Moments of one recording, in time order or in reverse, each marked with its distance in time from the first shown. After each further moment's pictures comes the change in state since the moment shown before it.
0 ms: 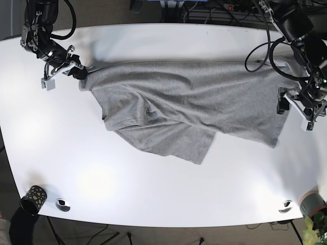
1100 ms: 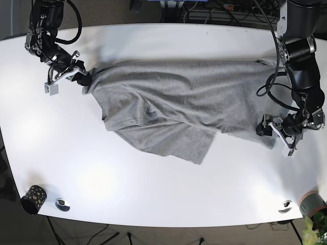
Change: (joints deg) left arm -22.1 -6.2 18.7 -43.5 0.3 -0.9 -14.4; right arm 2.5 -2.3 0.0 -0.1 -0.1 0.0 0.1
